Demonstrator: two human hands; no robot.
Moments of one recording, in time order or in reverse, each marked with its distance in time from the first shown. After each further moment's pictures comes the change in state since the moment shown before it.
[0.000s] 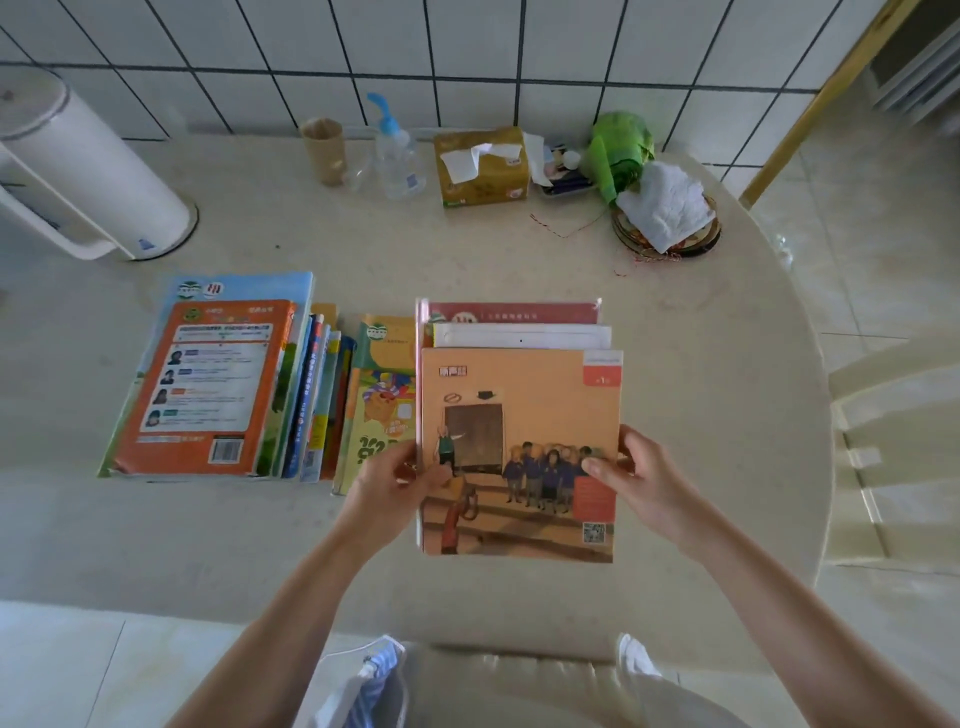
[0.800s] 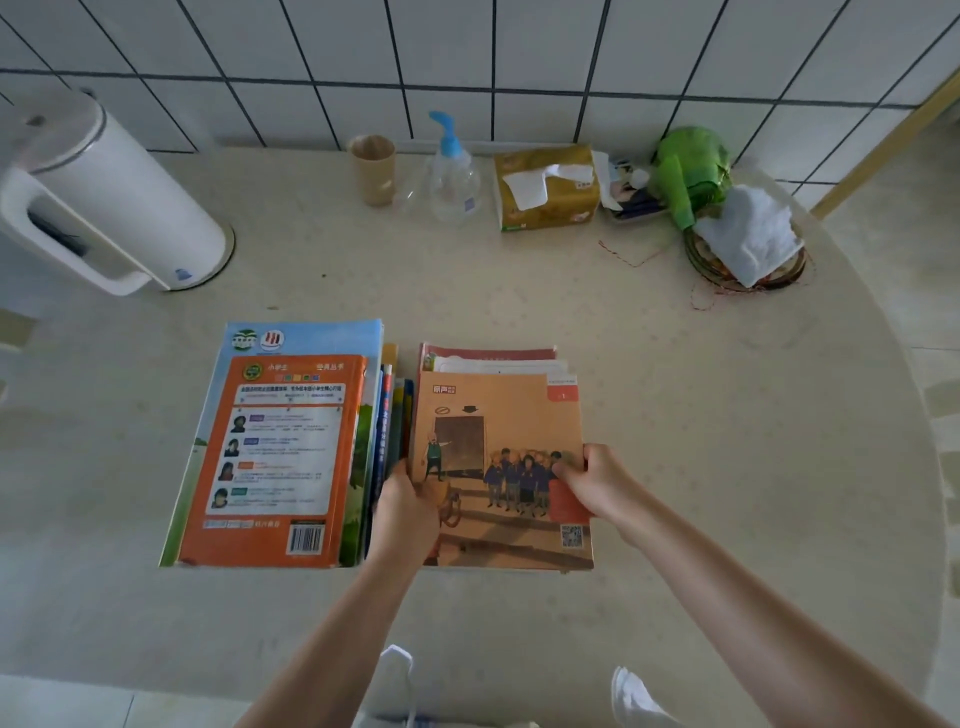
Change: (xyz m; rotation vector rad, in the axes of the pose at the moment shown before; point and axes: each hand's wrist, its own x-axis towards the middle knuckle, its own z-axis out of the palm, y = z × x) left_hand 0.074 -0.042 -0.062 -0.042 0.204 -0.344; right_hand 0.120 -0.084 0.109 0.028 -0.018 0.403
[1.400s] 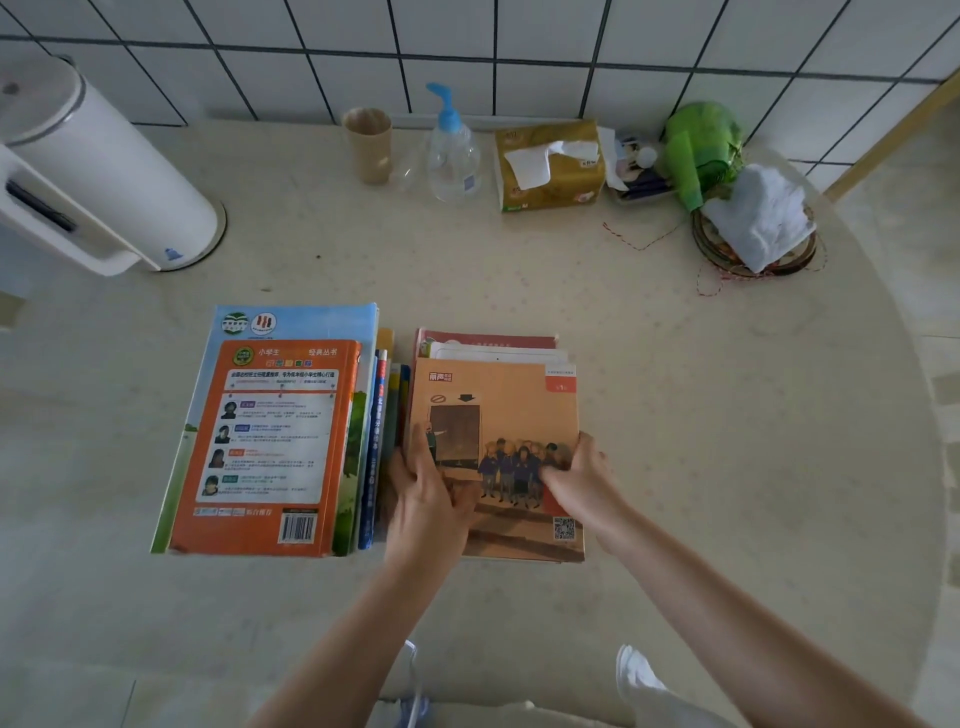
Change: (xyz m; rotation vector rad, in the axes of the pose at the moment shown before) left_hand -0.026 0.005 0.021 0.333 -0.026 0.182; right_hand -0.009 0.003 0.018 -0.022 0.045 0.046
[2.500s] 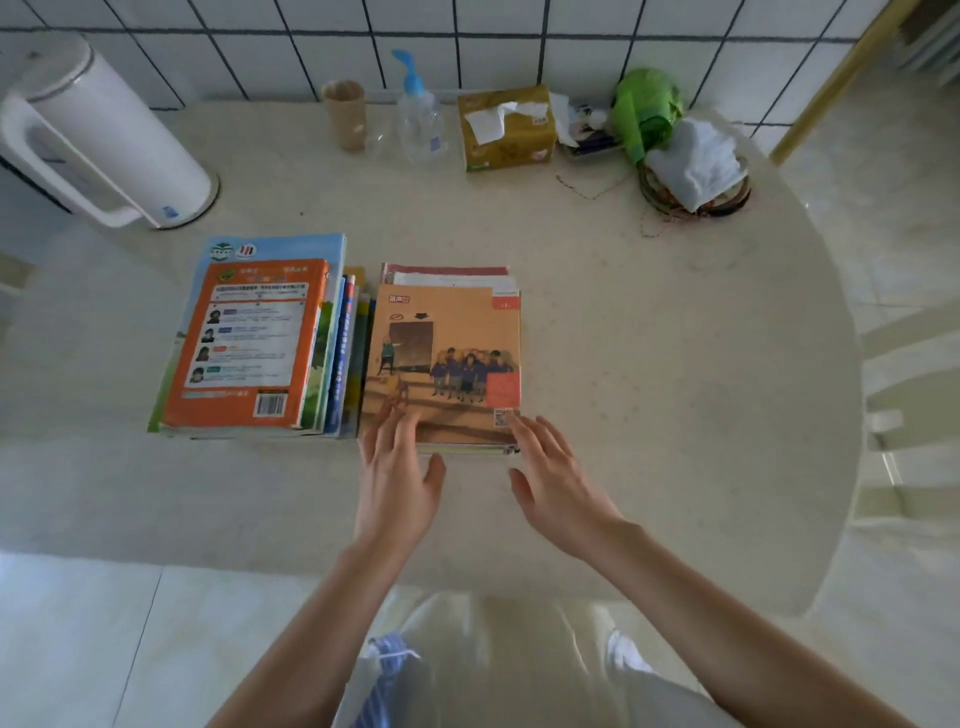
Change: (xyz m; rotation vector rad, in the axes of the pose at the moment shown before) left_hand -0.088 -0.029 0.029 0.094 0.274 0.375; right_hand -0.078 0.113 0.003 -0.509 0.099 -0.770
